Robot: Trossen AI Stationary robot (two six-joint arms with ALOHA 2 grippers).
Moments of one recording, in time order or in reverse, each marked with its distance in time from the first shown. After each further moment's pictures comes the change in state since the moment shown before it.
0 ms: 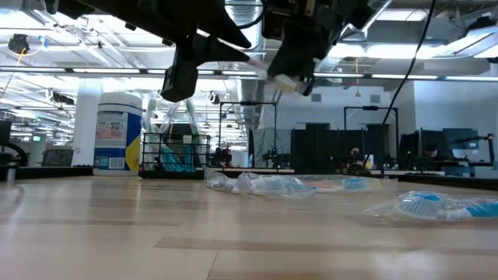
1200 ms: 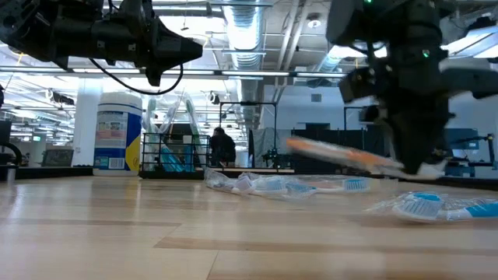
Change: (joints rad) left arm 0.446 -0.632 -0.558 0.150 0.924 -1.581; right arm 0.269 0.000 -0.239 -0.391 0.405 -0.026
